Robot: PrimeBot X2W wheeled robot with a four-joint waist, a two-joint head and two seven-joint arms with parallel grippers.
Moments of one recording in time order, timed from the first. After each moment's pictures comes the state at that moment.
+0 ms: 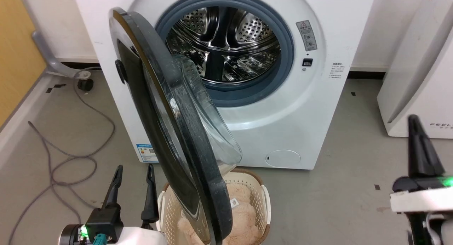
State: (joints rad) left arm 0.04 0.05 -0.05 0.02 -0.08 0.07 -0.26; right arm -0.14 -0.21 0.00 0.05 0.54 0.13 -0.26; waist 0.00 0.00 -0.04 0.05
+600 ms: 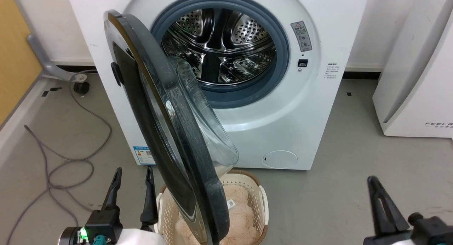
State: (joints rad) left arm 0.05 0.05 -0.05 0.02 -0.09 0.07 -0.26; right arm 0.11 -0.06 -0.06 -0.01 0.05 0.13 -0.26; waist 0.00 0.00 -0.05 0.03
